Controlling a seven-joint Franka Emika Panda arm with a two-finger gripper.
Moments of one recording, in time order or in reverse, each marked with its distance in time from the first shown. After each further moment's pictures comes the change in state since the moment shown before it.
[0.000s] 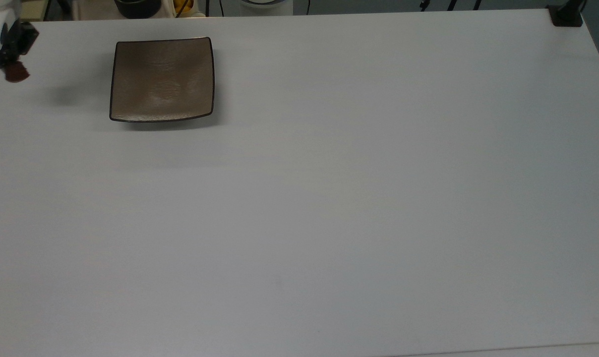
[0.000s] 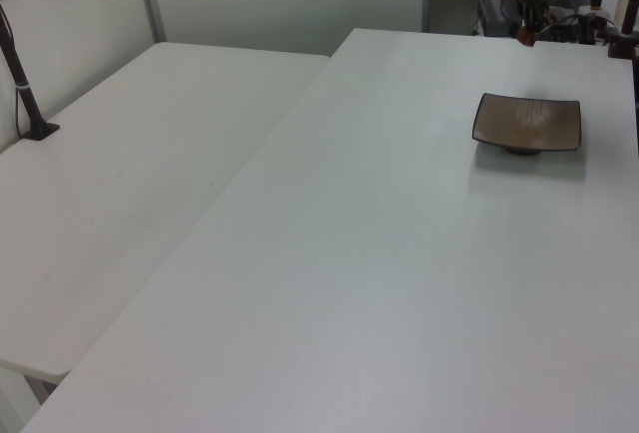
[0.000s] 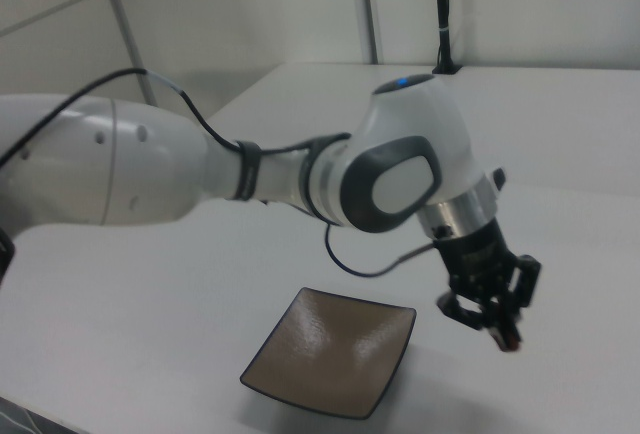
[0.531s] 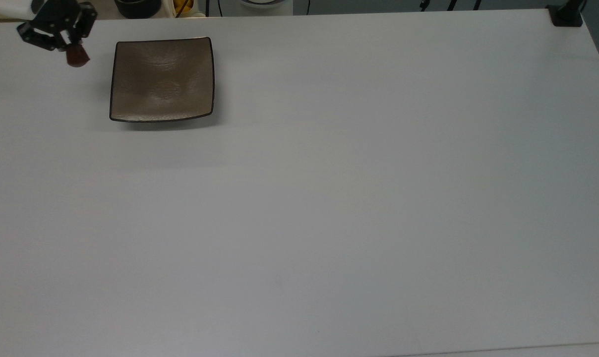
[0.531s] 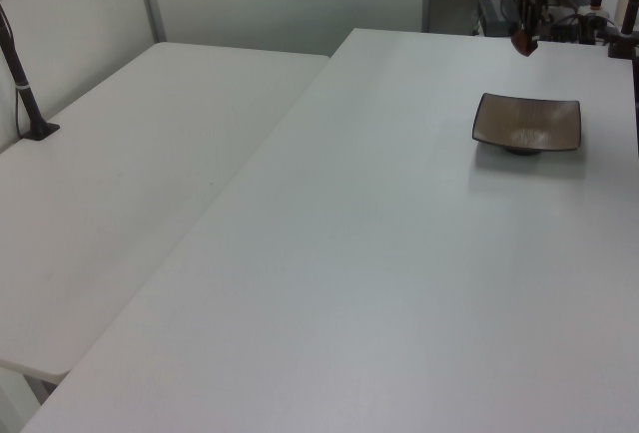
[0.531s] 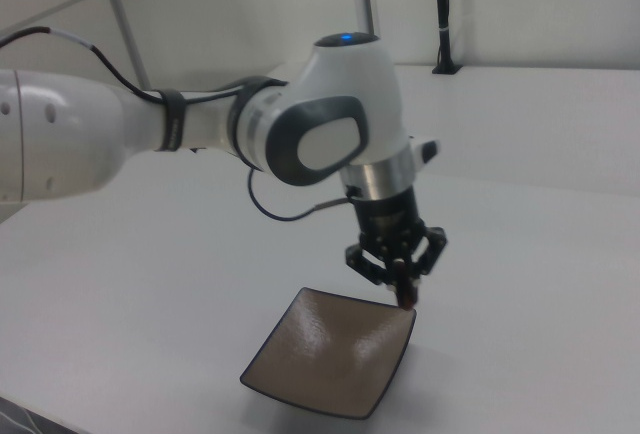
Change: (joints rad) arm 0.127 -0.190 0.002 -0.108 0.215 -0.211 0.212
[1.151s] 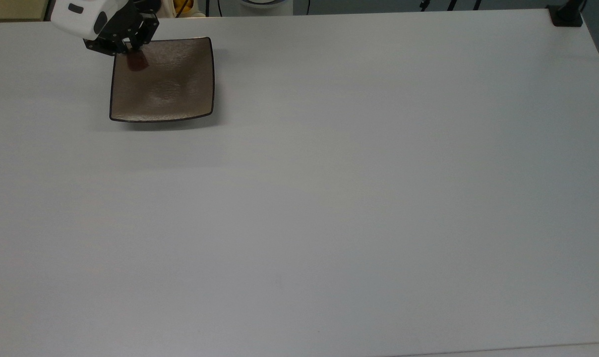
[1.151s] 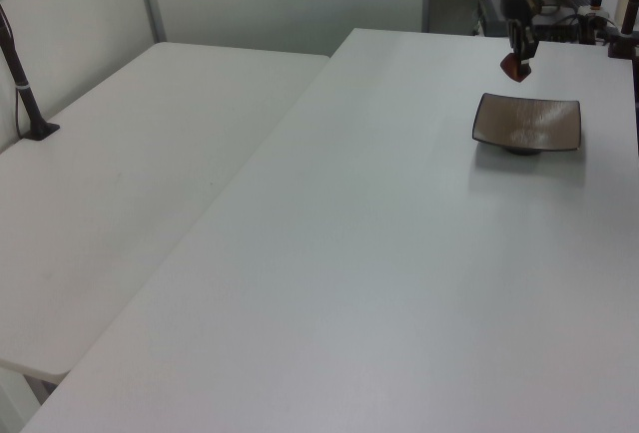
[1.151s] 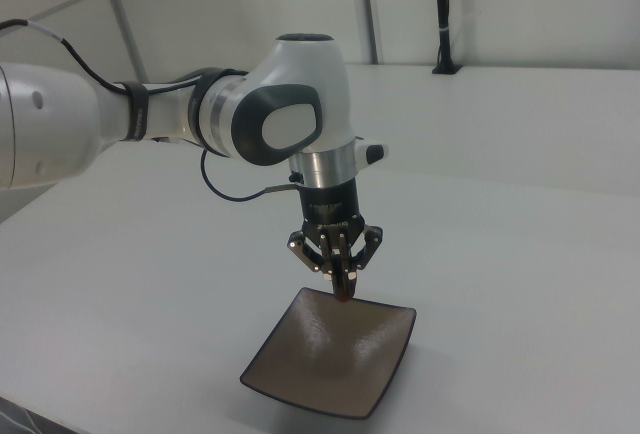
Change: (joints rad) arm 0.097 -0.026 0.056 -0.036 0.016 -0.133 0.269
